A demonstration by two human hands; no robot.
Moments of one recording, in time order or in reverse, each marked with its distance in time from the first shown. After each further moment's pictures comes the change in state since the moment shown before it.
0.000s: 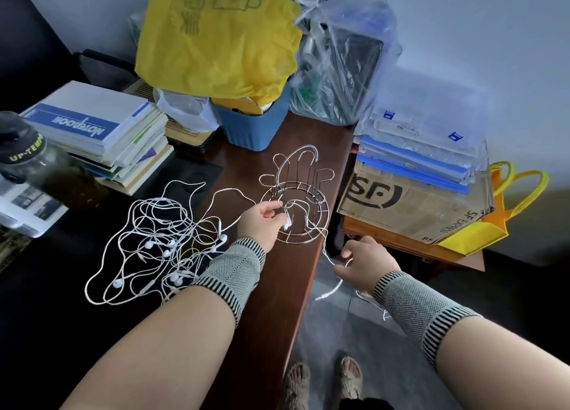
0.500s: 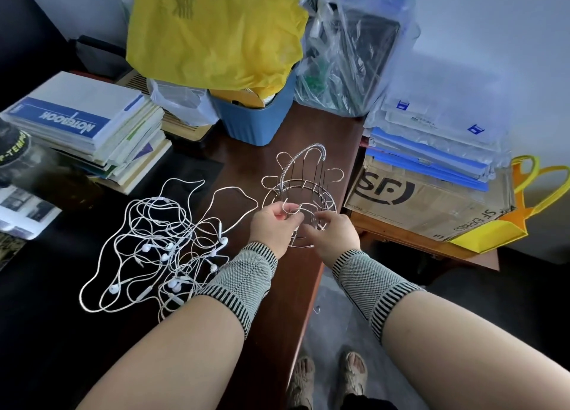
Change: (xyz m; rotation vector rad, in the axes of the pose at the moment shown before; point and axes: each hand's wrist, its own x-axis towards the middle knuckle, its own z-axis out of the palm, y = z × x) left_hand 0.013 0.000 0.020 -0.044 -0.039 -0.001; right_hand 0.058 -0.061 0.010 0.579 0.220 0.073
